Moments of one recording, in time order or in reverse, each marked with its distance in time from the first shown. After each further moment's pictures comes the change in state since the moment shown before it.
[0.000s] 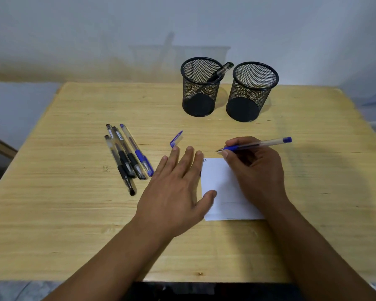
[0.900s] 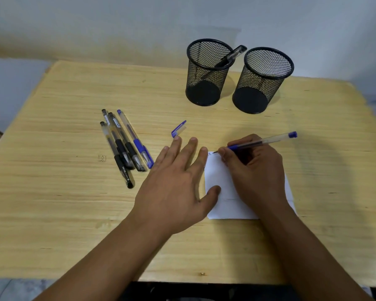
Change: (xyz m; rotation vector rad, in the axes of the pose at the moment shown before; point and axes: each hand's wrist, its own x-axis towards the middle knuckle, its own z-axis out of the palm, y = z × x) left_hand 0.000 -0.002 -0.002 -0.036 0.025 0.008; right_hand -0.009 -0.002 0.014 -0.174 -0.024 0.010
